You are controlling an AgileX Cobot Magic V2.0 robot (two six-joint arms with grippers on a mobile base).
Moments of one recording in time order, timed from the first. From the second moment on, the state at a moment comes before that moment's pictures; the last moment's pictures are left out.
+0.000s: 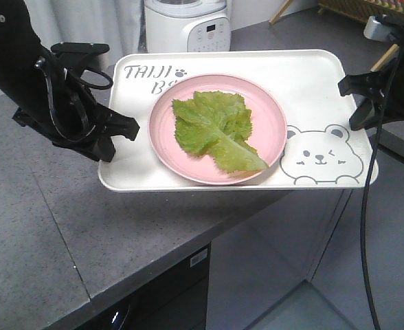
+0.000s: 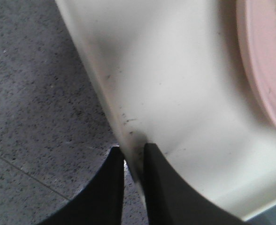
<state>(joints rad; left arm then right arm) -0.37 1.68 -1.66 -0.14 1.27 -0.06 -0.05 1.74 -1.73 0.33 1.26 -0.20</state>
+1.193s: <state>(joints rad) -0.37 1.68 -1.66 -0.14 1.27 -0.06 -0.05 1.74 -1.73 0.33 1.26 -0.20</state>
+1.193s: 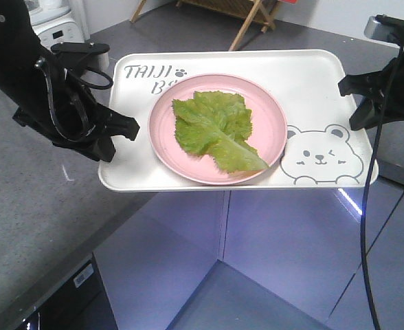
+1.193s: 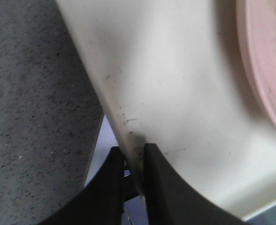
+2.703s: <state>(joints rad) -0.37 1.68 -1.66 -0.14 1.27 -0.06 -0.05 1.74 -1.73 0.33 1.26 -0.20</state>
